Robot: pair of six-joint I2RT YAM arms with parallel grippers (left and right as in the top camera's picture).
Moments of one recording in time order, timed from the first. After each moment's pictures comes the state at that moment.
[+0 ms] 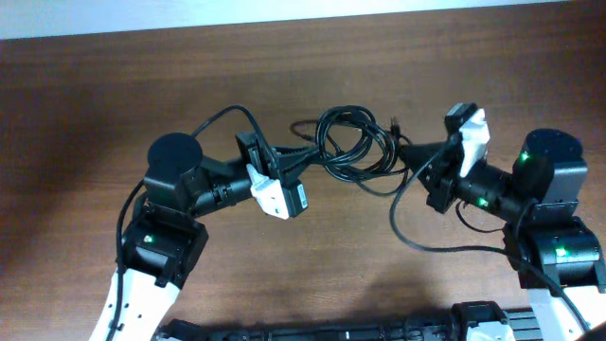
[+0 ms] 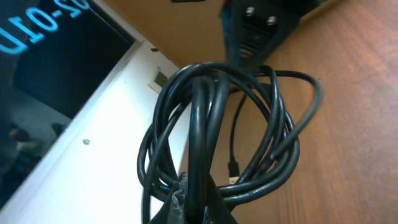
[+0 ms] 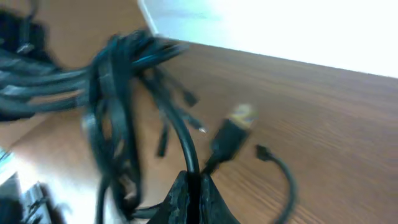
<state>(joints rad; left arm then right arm) -0.38 1.04 0.95 -0.10 0.81 0.94 0.00 0.86 0.95 -0.55 -0.76 0.00</state>
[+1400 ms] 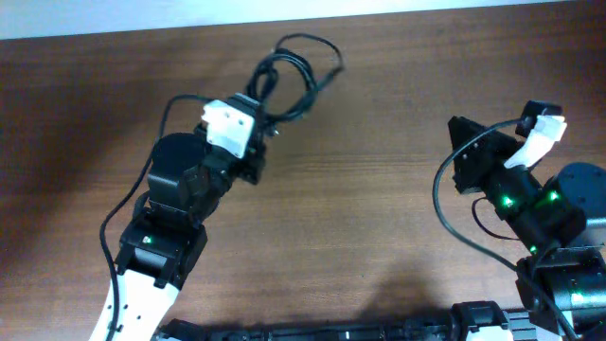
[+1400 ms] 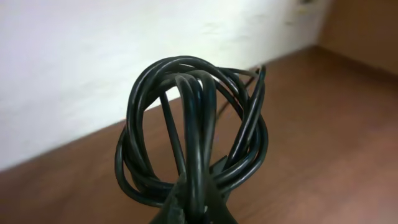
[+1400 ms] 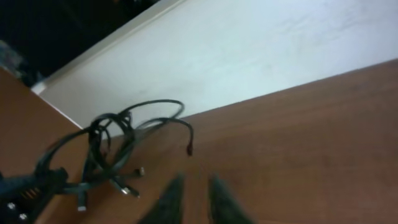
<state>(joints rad) -0.38 1.04 0.95 -0.19 0.18 0.11 0.00 0.71 0.95 -0.45 -0.35 0.46</state>
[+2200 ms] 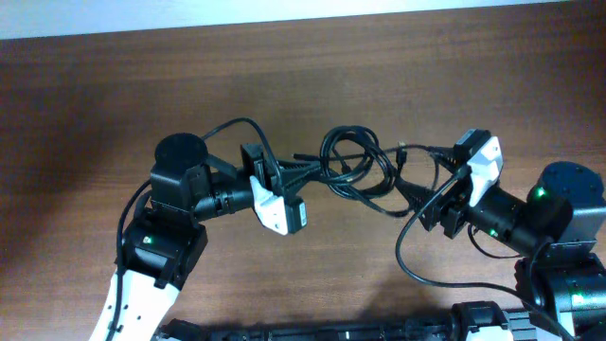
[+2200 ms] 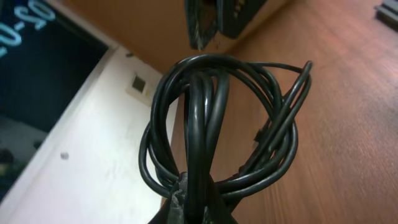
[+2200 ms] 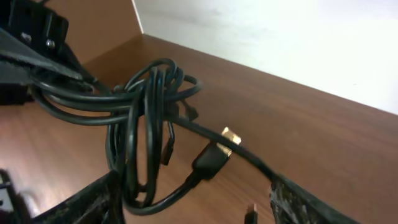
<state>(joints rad) -0.38 1.04 0.95 -0.23 0.87 1.11 0.00 0.71 0.95 -0.67 -0.72 -0.17</state>
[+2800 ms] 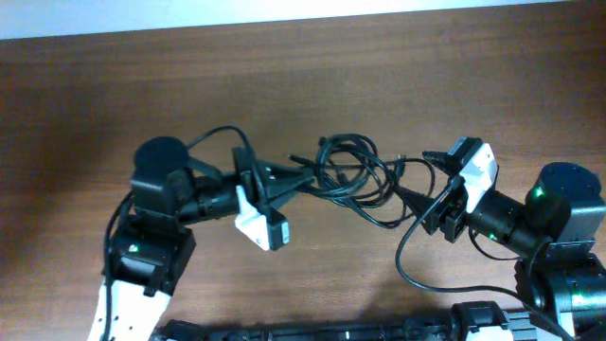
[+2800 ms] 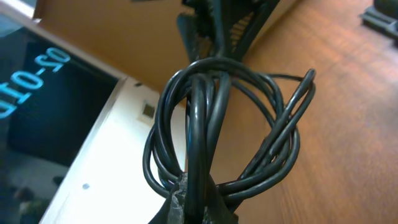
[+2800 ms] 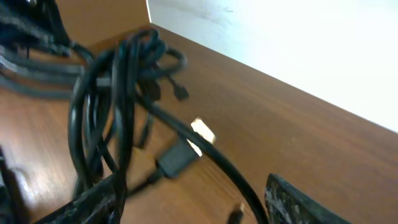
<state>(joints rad) -0.30 0.99 0.95 -0.24 1.02 1.21 0.00 0.71 0.95 -0.69 -0.75 -0.29</state>
